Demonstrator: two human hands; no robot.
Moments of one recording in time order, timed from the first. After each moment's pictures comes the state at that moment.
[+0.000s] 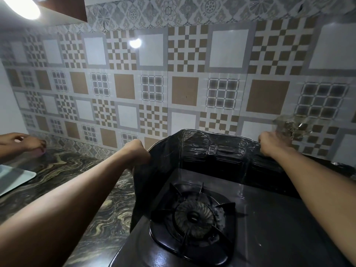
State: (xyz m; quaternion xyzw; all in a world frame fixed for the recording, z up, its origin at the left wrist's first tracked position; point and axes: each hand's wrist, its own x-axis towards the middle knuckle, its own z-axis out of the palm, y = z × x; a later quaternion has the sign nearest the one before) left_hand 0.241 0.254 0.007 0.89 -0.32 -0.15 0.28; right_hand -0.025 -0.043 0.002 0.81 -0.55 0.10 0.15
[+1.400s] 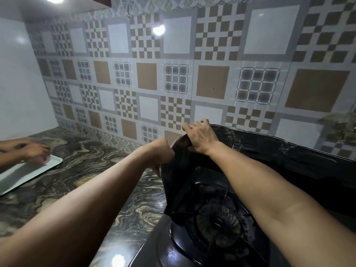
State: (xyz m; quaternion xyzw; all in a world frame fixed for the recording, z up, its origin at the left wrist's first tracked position) left_hand 0.240 0.251 0.003 0.86 -0.33 -0.24 0.32; right_hand 0.217 0.053 -0.036 0.94 -0.12 0.19 0.27
